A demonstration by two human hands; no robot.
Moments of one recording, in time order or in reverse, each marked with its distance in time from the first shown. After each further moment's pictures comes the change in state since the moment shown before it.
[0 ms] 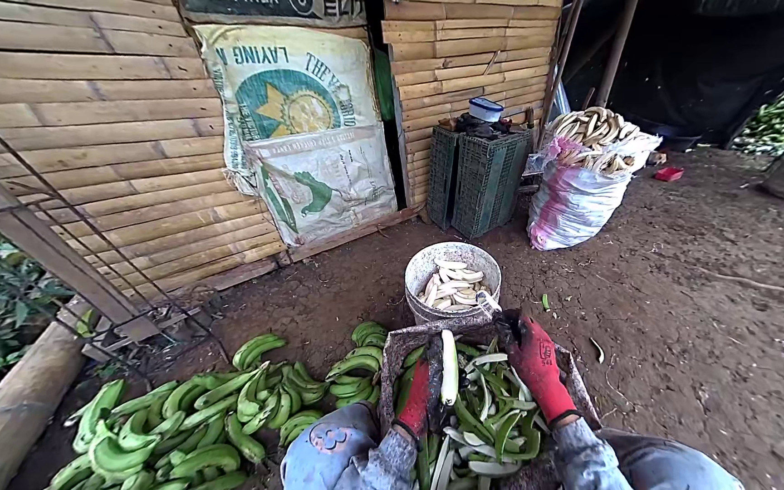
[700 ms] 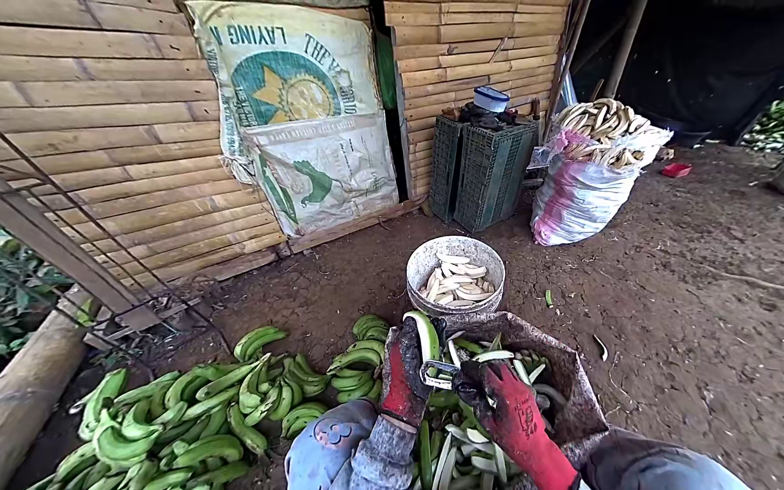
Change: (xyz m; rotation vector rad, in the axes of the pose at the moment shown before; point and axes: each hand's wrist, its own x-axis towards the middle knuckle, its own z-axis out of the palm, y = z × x) left_hand 0.032 0.004 -0.024 -0.349 0.076 0.278; right_hand -0.079 -0.025 0.027 -0.011 0.035 -0.469
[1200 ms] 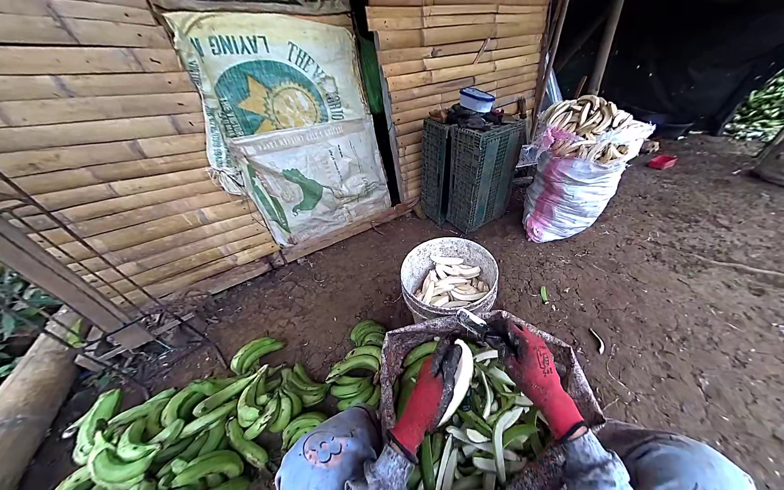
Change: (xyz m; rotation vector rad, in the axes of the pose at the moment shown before) left_hand -0.048 0.018 0.018 0.795 -0.411 -0.046; right_hand 0.045 0.051 -0.028 0.025 -0.171 0.367
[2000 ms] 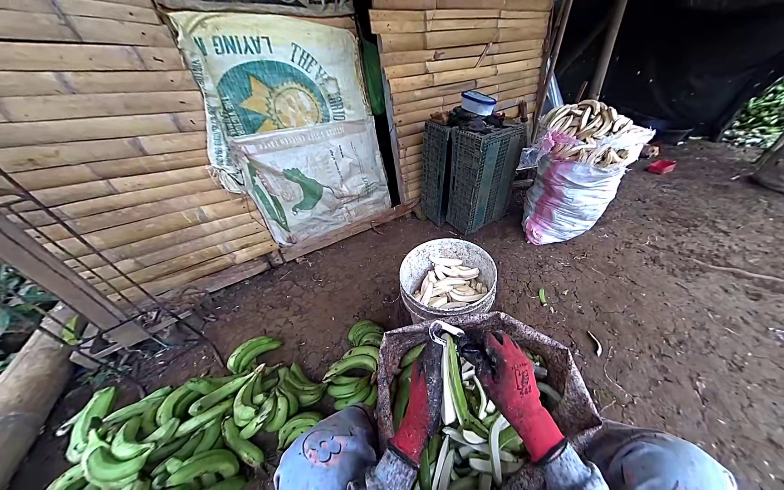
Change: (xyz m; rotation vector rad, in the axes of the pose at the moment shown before) left_hand -0.012 -0.002 0.009 -0.135 0.323 -0.009; right_hand -0.025 -0.040 0.021 -0.069 0.203 -0.199
